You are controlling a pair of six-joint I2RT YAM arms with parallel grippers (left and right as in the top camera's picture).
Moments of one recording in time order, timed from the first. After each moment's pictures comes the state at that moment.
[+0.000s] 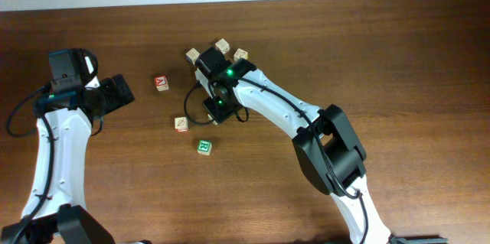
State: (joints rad) left arm 0.23 1.56 1.24 -0.74 -0.03 -0.21; right arm 0.68 2.30 1.89 -0.92 -0.13 0.06
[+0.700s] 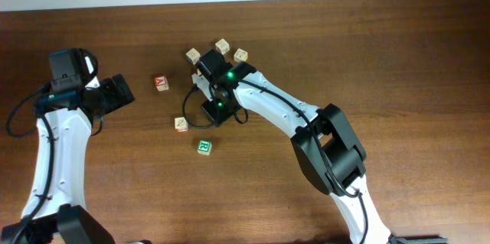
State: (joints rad) left arm 0.23 1.56 1.24 -0.74 -0.03 -0.21; right arm 0.68 2.30 1.85 -0.85 -0.20 -0.01
